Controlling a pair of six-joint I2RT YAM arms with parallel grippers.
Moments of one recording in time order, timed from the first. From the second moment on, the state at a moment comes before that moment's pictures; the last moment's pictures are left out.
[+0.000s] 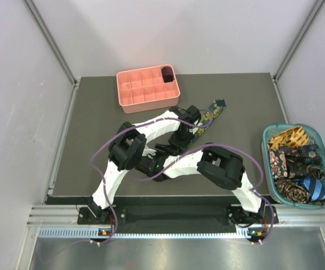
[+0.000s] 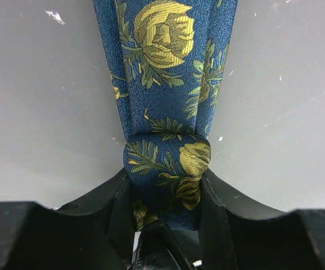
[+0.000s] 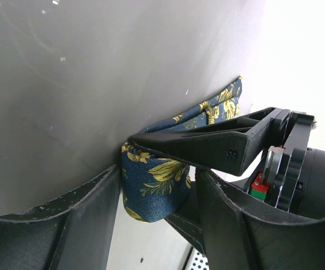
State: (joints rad) left arm -0.81 2.28 1.87 -1.02 0.05 -0.09; right arm 1.21 2.14 1.31 -0.37 1.08 -0.22
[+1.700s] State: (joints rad) left arm -0.75 2.18 1.97 -0.95 0.12 -0.14; right arm 1.19 2.12 1.34 -0.45 1.00 -0.13
